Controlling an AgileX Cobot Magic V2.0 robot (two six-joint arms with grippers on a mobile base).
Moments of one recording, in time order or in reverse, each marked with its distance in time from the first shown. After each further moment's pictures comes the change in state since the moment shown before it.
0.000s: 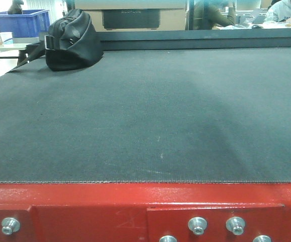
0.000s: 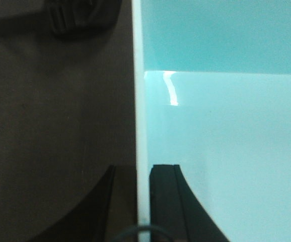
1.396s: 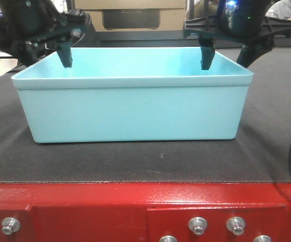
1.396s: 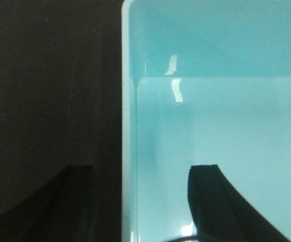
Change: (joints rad) left arm 0.051 0.128 0.309 0.003 -0.244 -0.097; right arm -0.035 0.187 0.226 0.049 -0.177 0.083
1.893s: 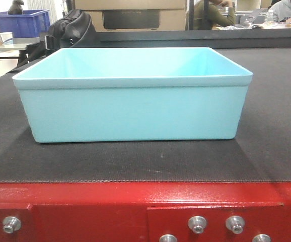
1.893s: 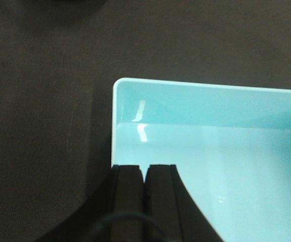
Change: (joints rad) left arm 0.000 -0.287 0.000 -0.100 0.036 0.064; right arm 0.000 -0.276 -0.002 -0.002 0.023 -0.091
